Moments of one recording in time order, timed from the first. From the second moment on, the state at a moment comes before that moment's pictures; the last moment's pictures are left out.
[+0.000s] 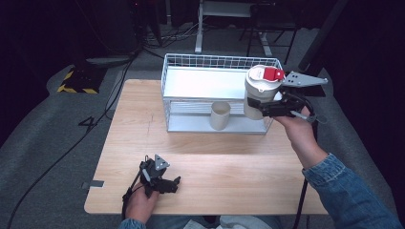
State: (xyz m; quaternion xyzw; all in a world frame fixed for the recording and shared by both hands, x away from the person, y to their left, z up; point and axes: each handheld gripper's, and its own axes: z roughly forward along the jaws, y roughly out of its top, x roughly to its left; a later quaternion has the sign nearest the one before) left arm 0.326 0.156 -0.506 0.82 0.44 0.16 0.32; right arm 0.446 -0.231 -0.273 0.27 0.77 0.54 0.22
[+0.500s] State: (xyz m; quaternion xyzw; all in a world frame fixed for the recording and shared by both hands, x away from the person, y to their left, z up) left arm 0.325 0.156 -0.506 0.82 0.44 0.16 0.32; right arm 0.480 -0.218 -0.268 0.29 0.76 0.54 0.21
